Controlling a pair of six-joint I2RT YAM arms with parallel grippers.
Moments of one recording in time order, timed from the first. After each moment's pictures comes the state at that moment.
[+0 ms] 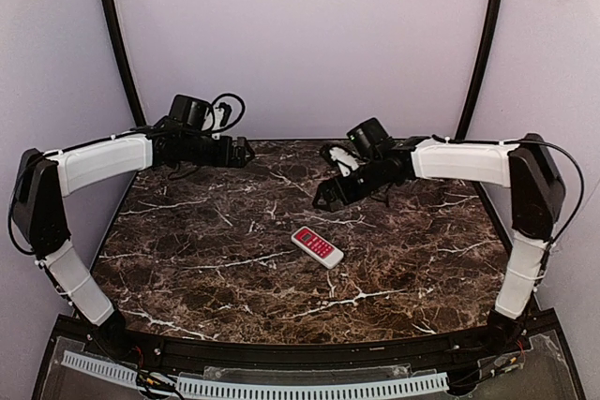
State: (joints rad) left arm -0.47 1.66 1.29 -0.30 0.09 -0.25; right arm 0.73 1.91 1.42 -0.46 -0.25 0.10
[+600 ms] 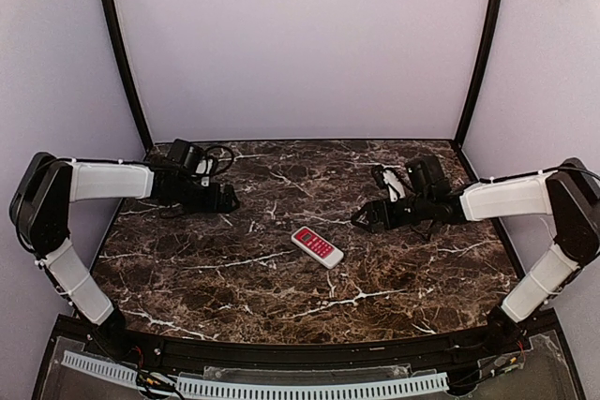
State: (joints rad) left arm -0.40 1.65 1.00 -0.27 0.14 -0.34; right arm 0.53 1.55 0.78 0.02 -0.37 0.23
